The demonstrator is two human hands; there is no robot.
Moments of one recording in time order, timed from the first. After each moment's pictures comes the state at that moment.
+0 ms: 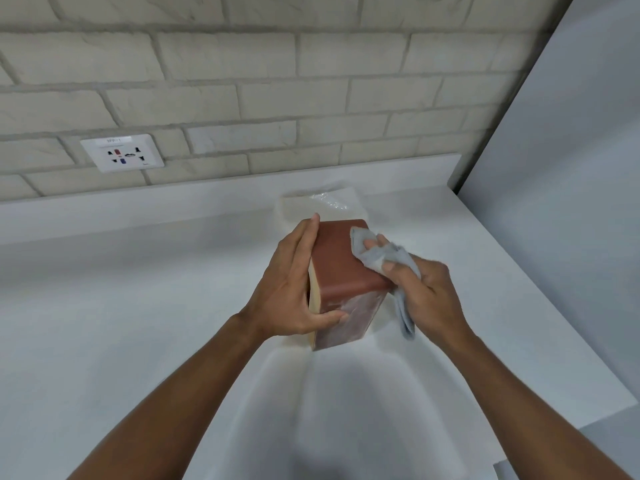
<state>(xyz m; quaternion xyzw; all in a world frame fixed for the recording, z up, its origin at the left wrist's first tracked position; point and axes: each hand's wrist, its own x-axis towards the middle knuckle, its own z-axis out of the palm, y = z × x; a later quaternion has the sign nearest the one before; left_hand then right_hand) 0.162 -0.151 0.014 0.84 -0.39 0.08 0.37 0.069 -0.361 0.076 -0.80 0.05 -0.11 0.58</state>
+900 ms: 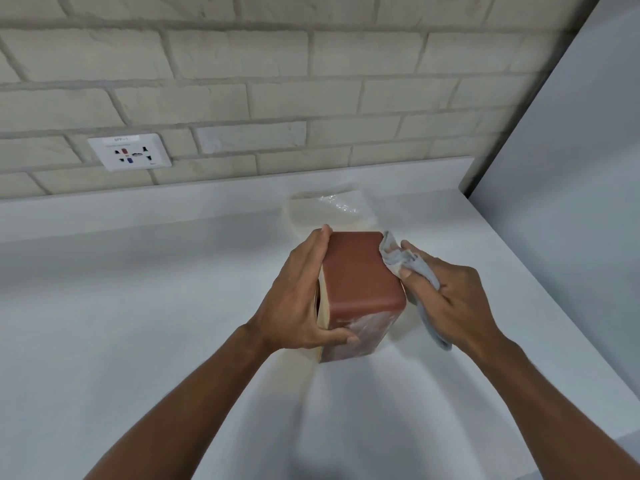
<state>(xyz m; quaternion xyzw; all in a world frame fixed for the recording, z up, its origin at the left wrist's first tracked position) 0.161 -0.150 0.011 0.83 -0.38 0.04 0.40 0.078 -0.383 0.078 -0.91 0.01 -0.16 0.38</state>
